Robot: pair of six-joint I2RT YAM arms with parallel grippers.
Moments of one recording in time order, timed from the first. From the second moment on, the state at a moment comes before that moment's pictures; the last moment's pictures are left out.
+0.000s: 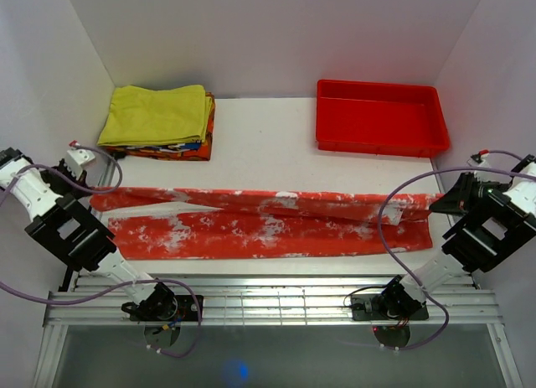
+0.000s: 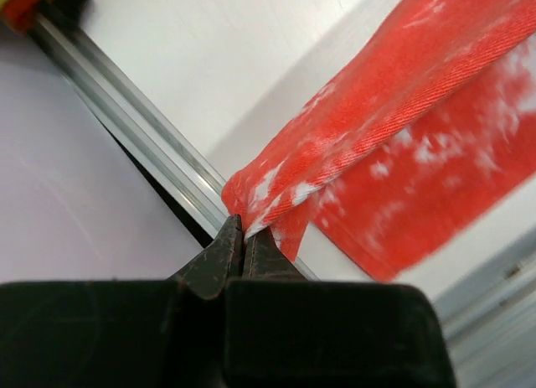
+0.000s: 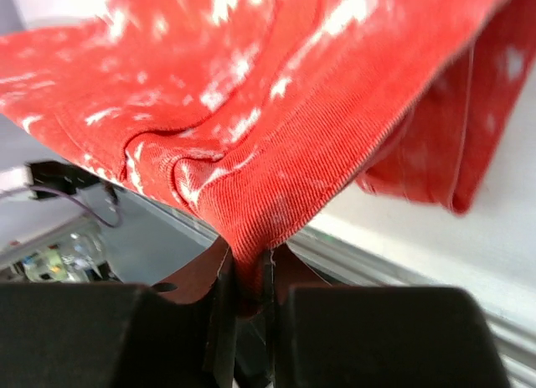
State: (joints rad) left arm 0.93 1.79 1.66 -1.43 0.67 1.77; right arm -0.87 1.70 1.40 -1.57 -0.74 -0.82
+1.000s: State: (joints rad) left arm 1.02 1.28 0.61 -0.64 0.63 1.79; right arm -0.83 1.79 1.33 -1.31 -0.61 -1.00
